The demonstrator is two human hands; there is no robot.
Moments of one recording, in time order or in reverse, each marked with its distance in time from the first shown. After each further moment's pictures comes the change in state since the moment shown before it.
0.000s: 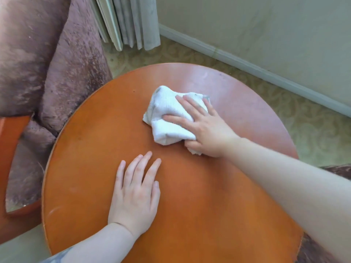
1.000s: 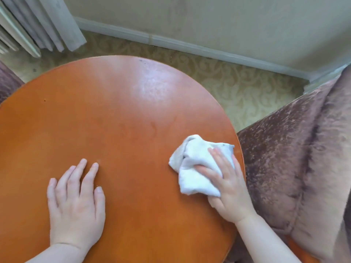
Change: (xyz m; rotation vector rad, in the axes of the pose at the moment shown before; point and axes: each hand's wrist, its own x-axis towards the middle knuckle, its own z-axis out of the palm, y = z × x) left_hand -0.002 0.005 0.009 -0.016 0.183 0.019; right_hand -0.247 -0.059 0.044 0.192 0.302 0.647
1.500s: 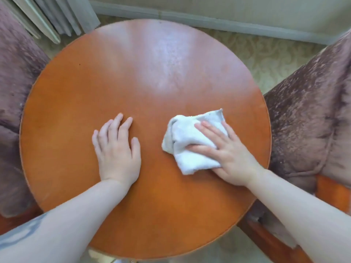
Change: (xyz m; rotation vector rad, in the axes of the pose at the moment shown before) left_hand 0.001 -0.006 -0.009 -0.155 -0.087 0.027; right_hand -0.010 -0.065 0.013 -0.083 -0.154 -0.292
